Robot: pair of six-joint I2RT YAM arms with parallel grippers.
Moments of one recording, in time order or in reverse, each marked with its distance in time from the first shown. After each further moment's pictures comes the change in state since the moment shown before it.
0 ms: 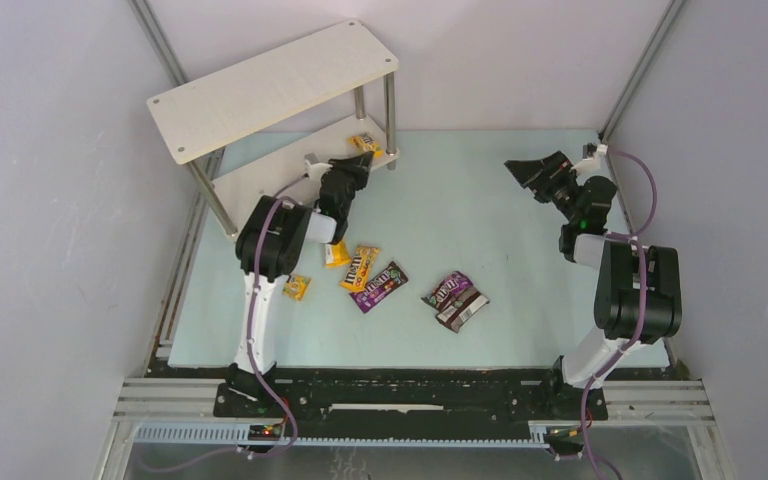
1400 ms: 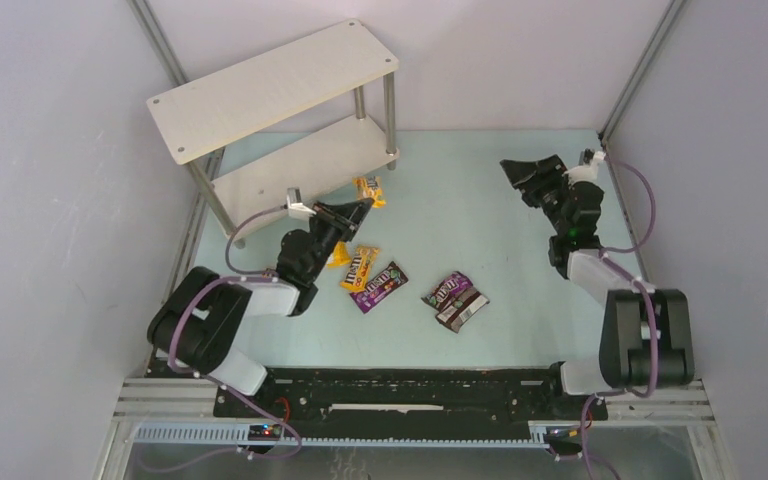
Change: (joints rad) left arm -0.140 -0.834 -0.856 0.161 0.186 0.179; right arm 0.183 -0.330 -0.120 -0.245 0.323 0.064
